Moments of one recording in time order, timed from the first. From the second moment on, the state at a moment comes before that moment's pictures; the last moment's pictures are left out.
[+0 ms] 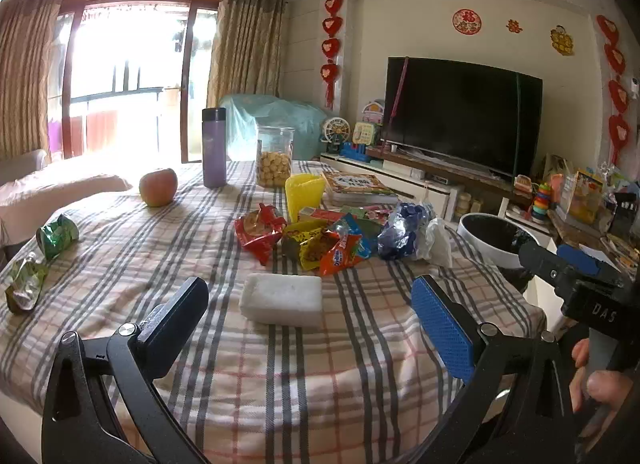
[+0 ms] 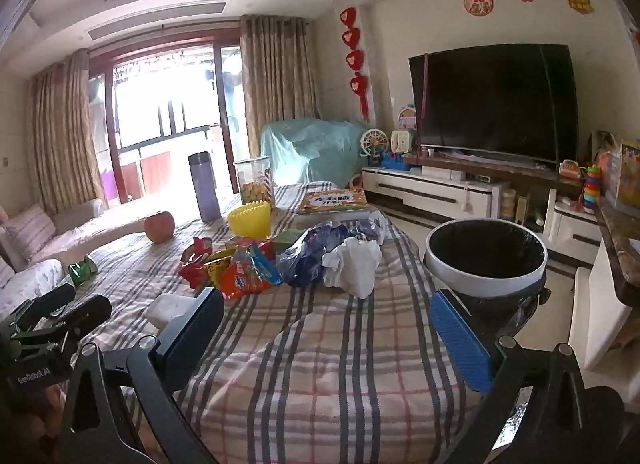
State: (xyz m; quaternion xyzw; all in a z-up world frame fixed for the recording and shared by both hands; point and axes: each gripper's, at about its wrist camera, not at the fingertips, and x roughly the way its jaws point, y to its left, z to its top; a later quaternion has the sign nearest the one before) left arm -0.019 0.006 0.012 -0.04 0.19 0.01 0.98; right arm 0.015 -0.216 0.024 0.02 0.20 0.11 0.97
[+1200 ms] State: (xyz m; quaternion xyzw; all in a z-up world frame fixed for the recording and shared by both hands) left arm -0.018 0.007 0.011 -0.04 0.19 0.02 0.98; right arm 0.016 -0.216 0.017 0.03 0.21 0.12 0.97
